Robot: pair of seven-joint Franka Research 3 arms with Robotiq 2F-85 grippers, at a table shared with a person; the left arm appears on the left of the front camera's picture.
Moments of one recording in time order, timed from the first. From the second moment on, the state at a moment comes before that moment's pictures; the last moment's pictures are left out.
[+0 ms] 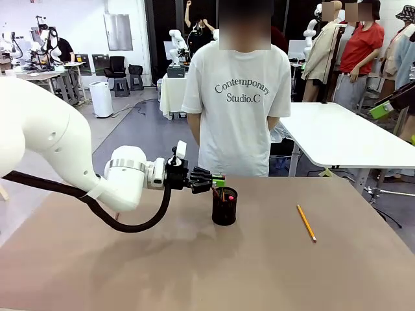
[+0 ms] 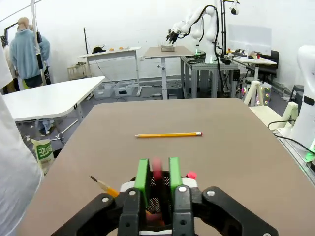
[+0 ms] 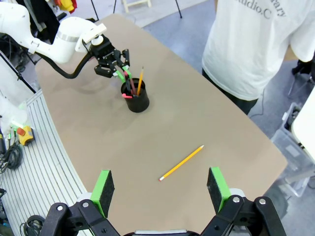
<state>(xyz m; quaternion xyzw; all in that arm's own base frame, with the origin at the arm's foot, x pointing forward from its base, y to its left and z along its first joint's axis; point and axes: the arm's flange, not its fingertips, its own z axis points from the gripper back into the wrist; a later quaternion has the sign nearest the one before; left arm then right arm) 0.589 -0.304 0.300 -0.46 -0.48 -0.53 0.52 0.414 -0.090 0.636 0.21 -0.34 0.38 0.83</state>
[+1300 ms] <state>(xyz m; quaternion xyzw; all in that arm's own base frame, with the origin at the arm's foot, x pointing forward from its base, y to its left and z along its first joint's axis) 0.523 -0.213 0.415 -0.35 -0.42 -0.52 0.65 0.414 -0.090 0.636 0.21 -0.34 0.38 0.83</state>
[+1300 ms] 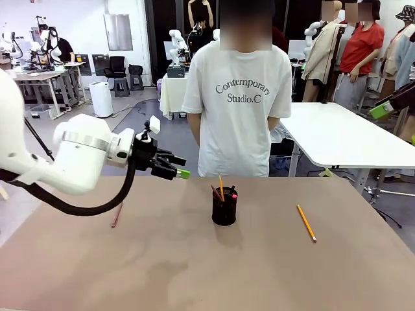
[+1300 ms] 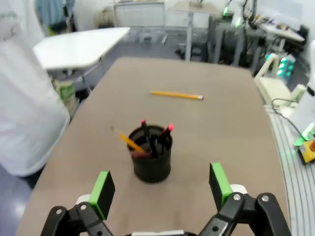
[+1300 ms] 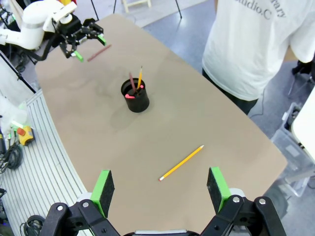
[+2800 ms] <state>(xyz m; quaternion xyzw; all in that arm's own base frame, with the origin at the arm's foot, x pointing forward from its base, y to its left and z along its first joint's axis) 0.536 -0.128 0.413 -0.06 -0.14 -0.21 0.97 0.414 -0.090 0.636 0.21 -0.34 0.38 0.83</state>
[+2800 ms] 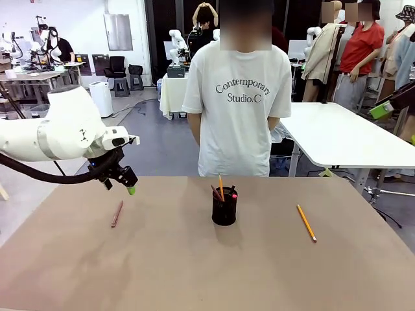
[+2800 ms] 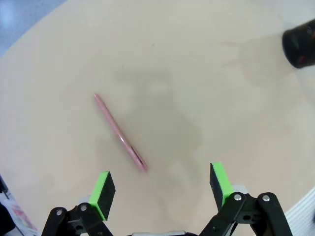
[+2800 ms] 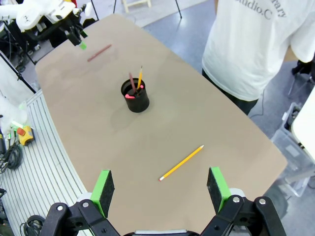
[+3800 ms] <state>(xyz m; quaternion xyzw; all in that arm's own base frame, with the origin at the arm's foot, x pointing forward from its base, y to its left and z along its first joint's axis) 0.563 -0.108 0.384 0.01 -0.12 -0.14 0.98 0.414 -0.090 0.636 0.21 -0.34 0.38 0.83</state>
